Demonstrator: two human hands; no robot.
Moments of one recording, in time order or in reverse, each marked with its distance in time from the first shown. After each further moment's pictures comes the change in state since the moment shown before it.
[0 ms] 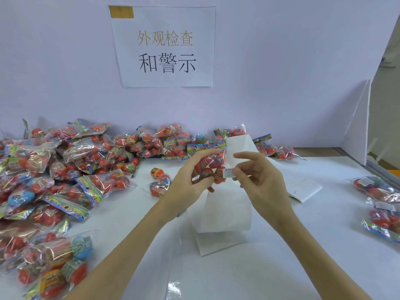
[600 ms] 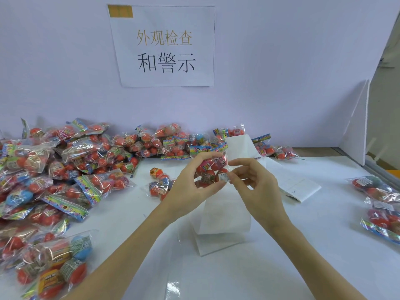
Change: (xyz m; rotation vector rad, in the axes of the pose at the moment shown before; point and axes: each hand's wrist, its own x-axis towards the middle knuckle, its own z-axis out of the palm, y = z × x) left_hand 0.000 -0.003 0.006 0.046 -0.006 -0.008; right_hand -0.005 0.008 0.009 -0.115 0.029 -0.006
